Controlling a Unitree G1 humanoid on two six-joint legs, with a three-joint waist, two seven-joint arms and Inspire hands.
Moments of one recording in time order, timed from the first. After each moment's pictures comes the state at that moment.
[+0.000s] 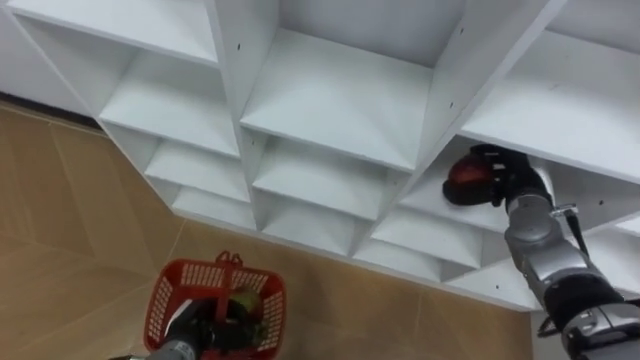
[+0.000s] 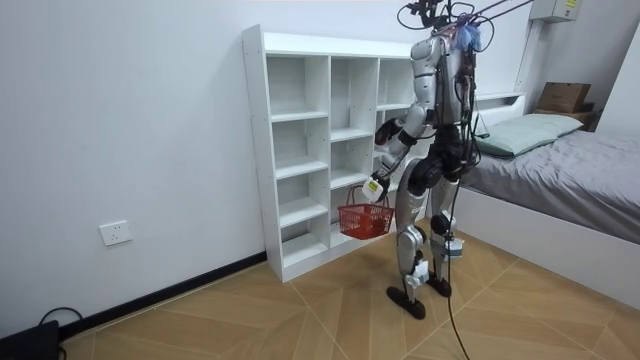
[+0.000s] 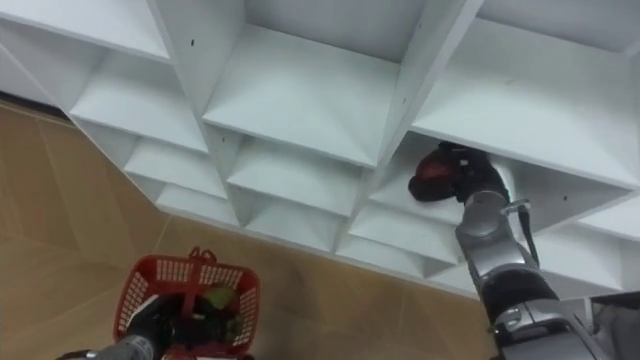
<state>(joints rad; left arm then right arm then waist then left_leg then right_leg) -0.02 0.21 -0.14 0.80 -0.13 0.07 -0.04 -0.49 -0.34 0.22 0.92 -0.01 0.06 -0.28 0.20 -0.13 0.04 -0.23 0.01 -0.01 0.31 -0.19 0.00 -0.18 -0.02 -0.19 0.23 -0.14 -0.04</state>
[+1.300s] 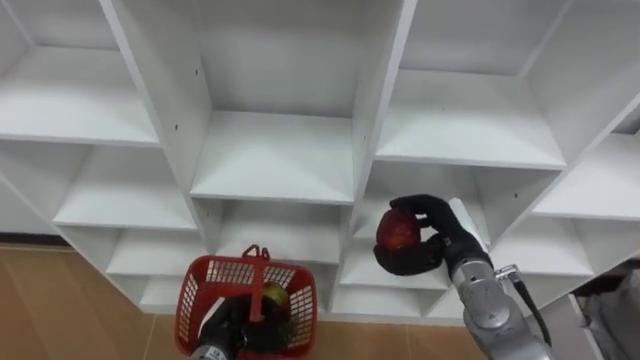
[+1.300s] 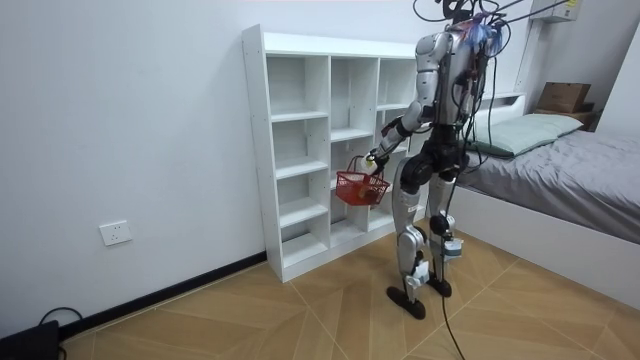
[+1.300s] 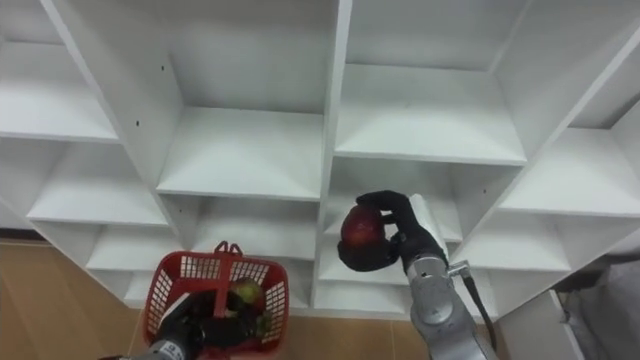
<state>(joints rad) 0.11 0.15 -0.23 0.60 -0.20 0.08 -0.01 -0.05 -0.24 0.26 0.40 -0.22 0.07 -0.14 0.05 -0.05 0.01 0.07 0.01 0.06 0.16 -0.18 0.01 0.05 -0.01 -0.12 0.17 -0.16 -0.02</state>
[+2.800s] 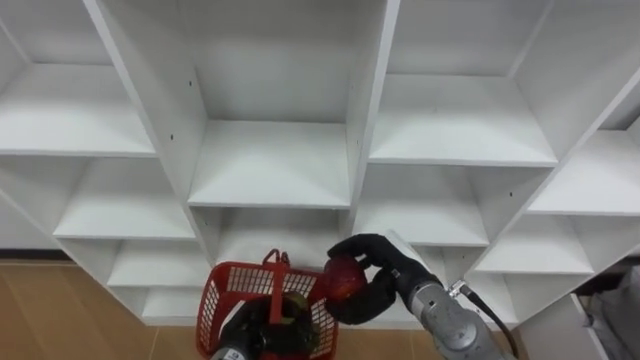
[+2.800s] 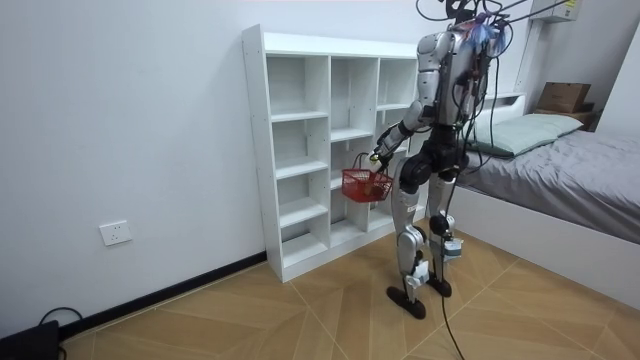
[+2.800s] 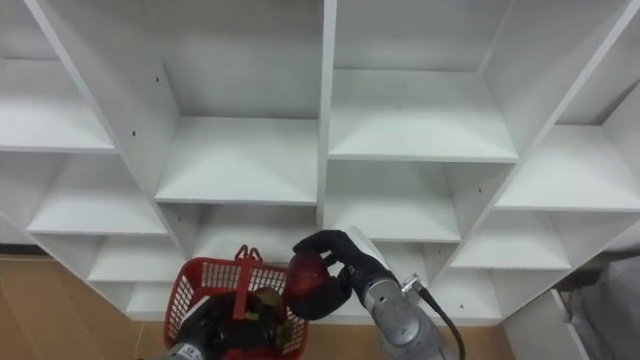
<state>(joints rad) 0.10 0.12 -0.29 0.60 -0.28 0.08 -0.01 -0.01 -0.19 0.38 0.37 -0.28 0.09 0.09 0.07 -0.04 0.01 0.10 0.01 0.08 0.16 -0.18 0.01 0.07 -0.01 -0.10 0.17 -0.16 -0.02</state>
